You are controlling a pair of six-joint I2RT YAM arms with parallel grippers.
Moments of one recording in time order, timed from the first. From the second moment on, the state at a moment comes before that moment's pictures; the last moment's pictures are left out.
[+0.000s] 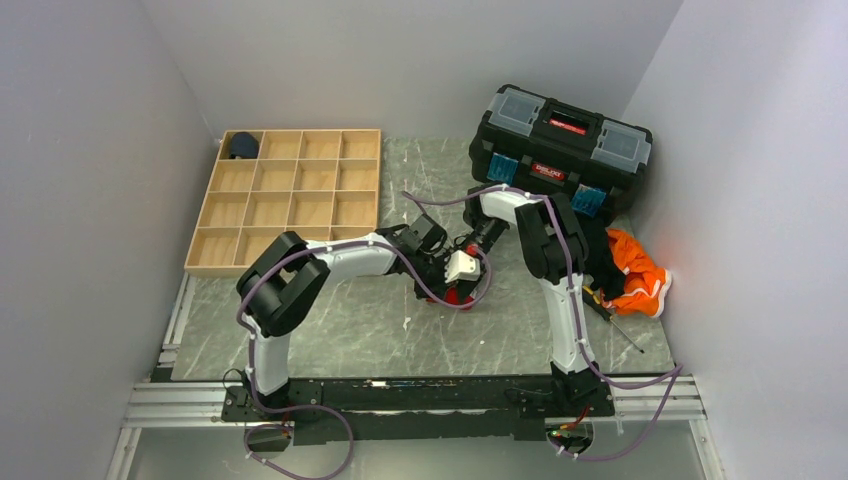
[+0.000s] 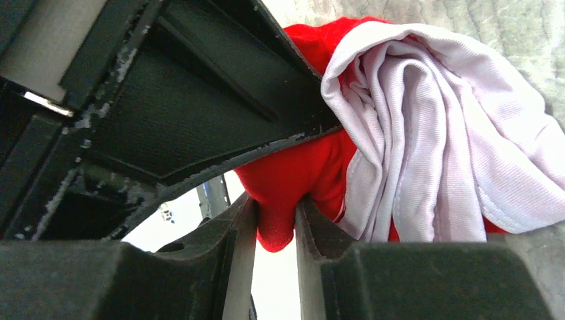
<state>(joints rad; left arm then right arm) -0.84 1.92 1.22 -0.33 0.52 0.58 0.39 2.30 1.60 -1.45 -0.88 -0.97</state>
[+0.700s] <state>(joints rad) -0.81 2.01 1.34 -0.45 0.66 0.60 0.23 2.12 1.52 -1.33 -0.84 -0.94</state>
